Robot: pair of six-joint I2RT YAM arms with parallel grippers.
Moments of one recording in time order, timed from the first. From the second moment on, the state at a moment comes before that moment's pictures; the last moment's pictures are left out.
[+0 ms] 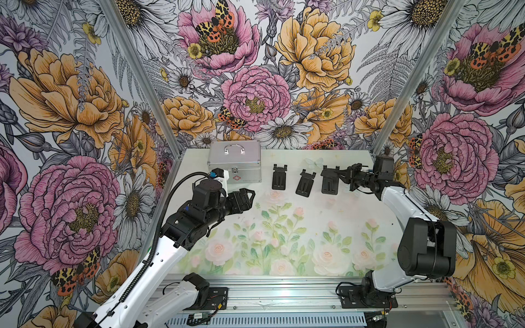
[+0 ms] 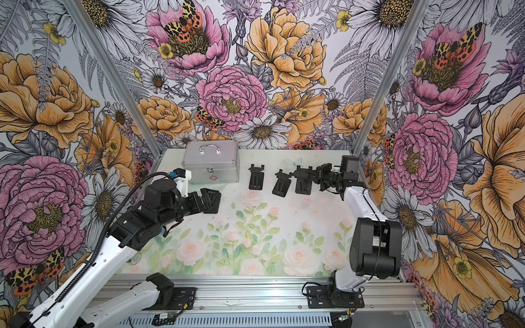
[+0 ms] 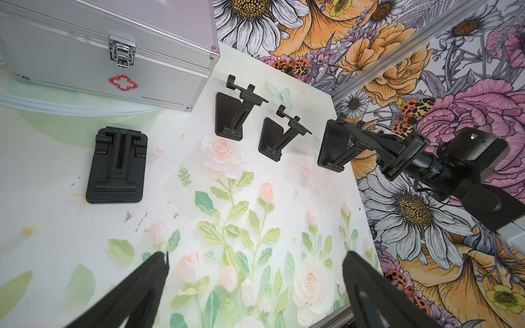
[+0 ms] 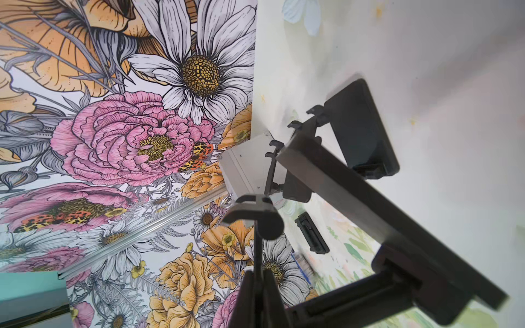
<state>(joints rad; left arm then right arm) -0.53 0.91 1.03 -0.71 0.04 -0.67 -0.15 1.57 1.08 -0.14 -0.90 1.41</state>
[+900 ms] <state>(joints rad) -0.53 0.96 1.03 -0.76 -0.02 -0.61 -0.23 1.83 1.00 0.00 -0.97 1.63</state>
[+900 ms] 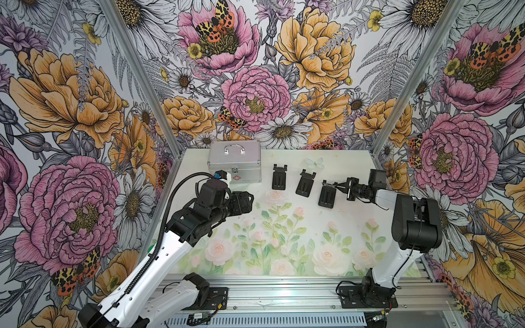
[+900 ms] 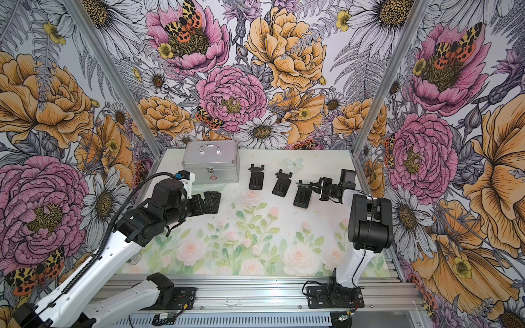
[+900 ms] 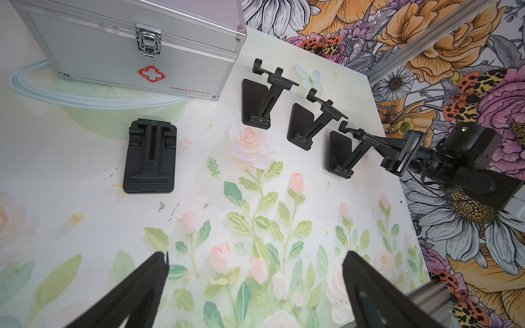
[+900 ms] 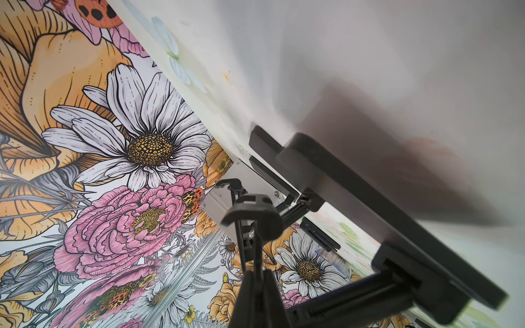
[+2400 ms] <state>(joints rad) -0.41 1.31 1.22 -0.86 -0.05 -0.61 -0.09 1.43 1.21 -0.66 -0.65 1.07</state>
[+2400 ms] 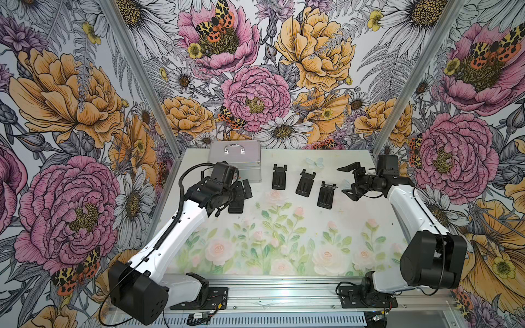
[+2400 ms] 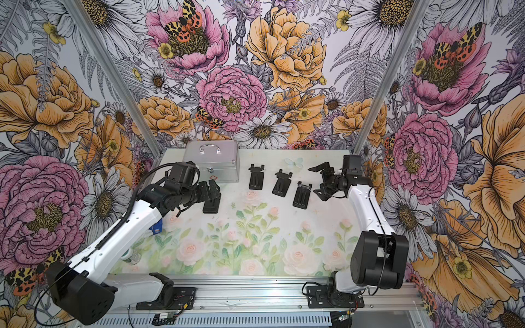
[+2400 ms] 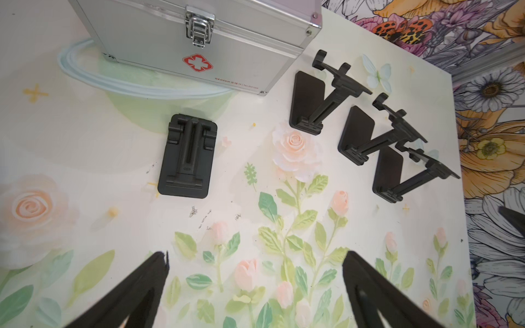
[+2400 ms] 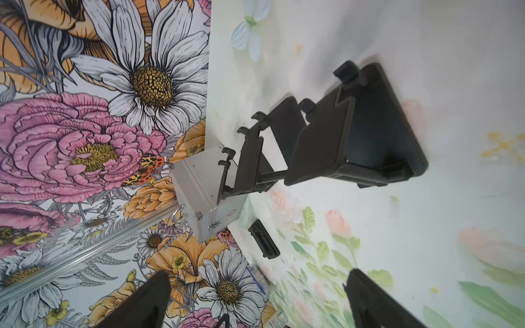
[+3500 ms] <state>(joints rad) -0.30 2.11 1.67 -1.21 -0.10 -0.33 0.55 1.55 1.55 -0.88 -0.21 0.80</state>
